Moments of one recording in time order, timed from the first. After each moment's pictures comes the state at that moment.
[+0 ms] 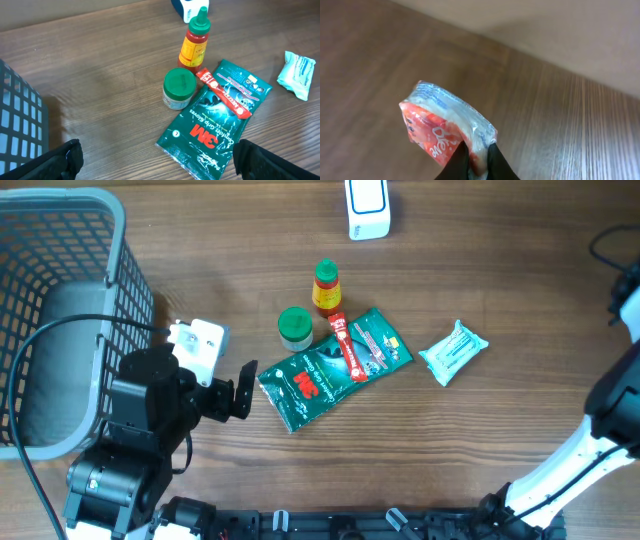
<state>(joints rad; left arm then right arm) -0.26 0.77 0.98 -0.85 0.05 0.04 -0.59 2.15 1.50 -0.21 0.60 0.34</state>
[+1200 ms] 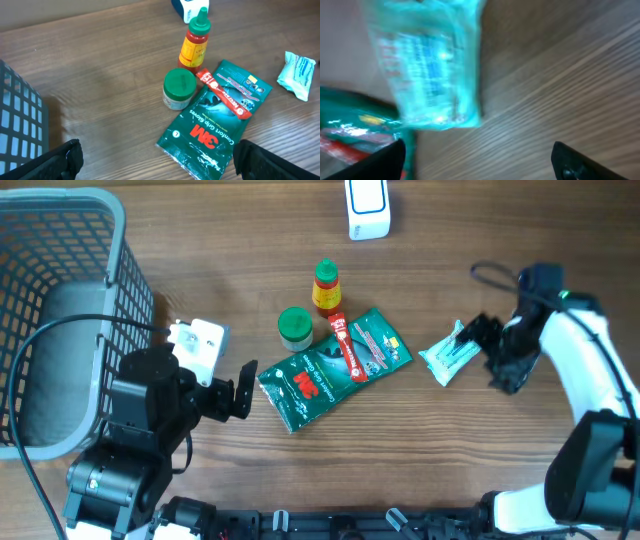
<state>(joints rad) -0.26 0.77 0.98 -0.85 0.05 0.04 -0.13 1.65 1.06 -0.96 -0.23 0.67</state>
